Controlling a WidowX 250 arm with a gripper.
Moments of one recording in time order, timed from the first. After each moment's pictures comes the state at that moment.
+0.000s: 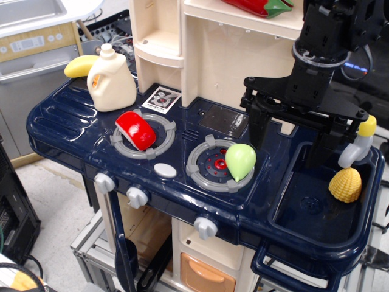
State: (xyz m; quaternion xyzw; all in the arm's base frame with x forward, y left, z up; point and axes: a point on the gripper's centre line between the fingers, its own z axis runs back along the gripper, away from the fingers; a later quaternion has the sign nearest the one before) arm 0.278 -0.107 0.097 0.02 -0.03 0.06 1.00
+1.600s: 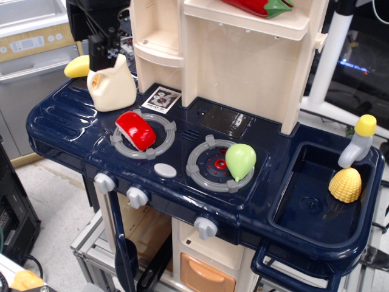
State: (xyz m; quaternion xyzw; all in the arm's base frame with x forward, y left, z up) arm 0.286 0.131 0.128 0.15 -0.02 -0.24 0.96
